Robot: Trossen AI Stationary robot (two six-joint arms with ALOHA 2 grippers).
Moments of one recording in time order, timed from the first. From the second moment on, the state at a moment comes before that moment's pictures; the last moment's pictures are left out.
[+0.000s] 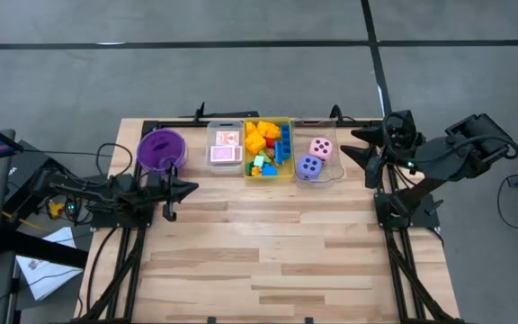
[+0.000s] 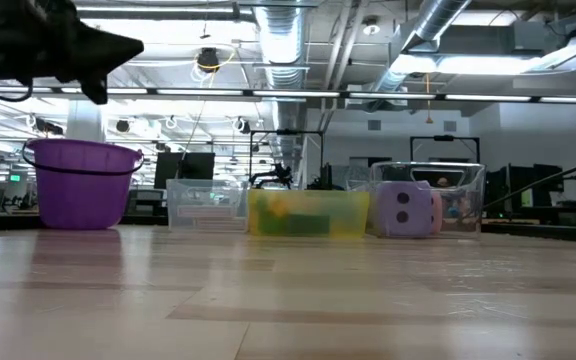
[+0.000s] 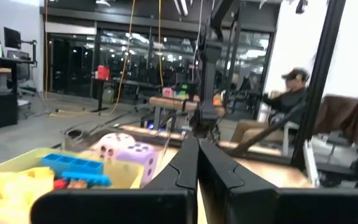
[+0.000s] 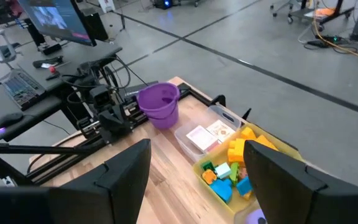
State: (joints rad) left arm -0.15 0.27 0.01 0.49 -0.32 -0.07; right arm 0.50 1.39 2.19 -1.42 0.92 0.75
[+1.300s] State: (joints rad) left arm 0.05 0.15 0.01 0.09 0.03 -0.11; right arm 0.36 1.35 2.19 -1.57 0.95 0.65
